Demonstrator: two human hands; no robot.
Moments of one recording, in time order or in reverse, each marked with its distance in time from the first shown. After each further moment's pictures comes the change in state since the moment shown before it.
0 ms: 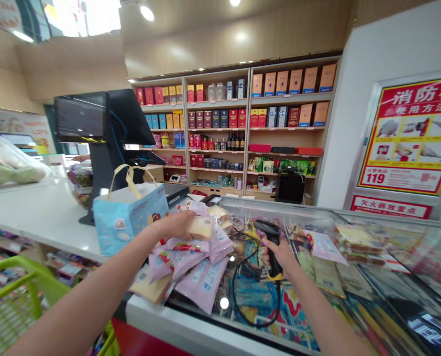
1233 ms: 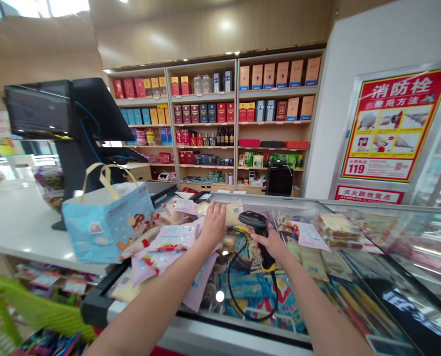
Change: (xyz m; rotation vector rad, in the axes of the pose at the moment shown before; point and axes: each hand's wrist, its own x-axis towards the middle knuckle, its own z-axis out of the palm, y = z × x) left_hand 0.071 0.131 0.078 -0.018 0.531 0.011; right_hand -0.009 -0.024 -0.013 -0.144 -0.150 -0.093
